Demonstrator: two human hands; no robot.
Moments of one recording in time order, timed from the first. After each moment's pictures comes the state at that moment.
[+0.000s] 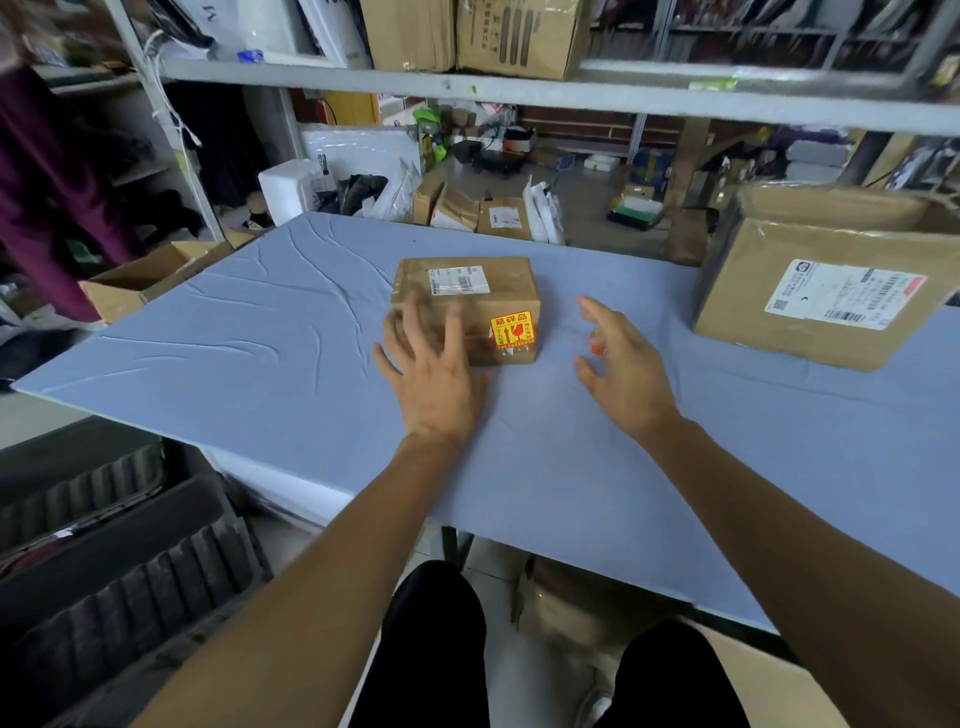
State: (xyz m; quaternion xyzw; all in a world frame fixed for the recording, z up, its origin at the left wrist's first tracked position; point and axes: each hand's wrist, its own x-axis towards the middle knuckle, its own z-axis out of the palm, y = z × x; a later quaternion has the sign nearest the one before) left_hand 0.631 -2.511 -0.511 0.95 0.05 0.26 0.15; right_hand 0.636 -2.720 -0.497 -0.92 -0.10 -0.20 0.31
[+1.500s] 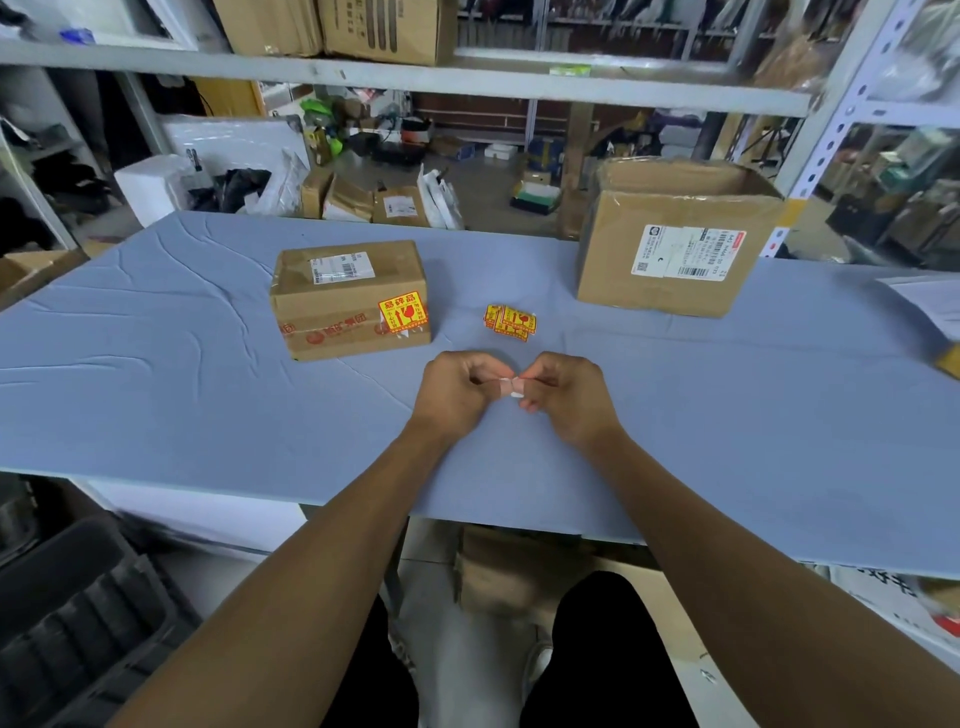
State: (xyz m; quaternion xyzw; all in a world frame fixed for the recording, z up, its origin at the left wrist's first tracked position) left_hand 0.609 -2.602 -0.522 0.80 -0.17 0.00 0.57; right_hand 0.569 -2.761 -0.517 -0.83 0.02 -0.12 0.55
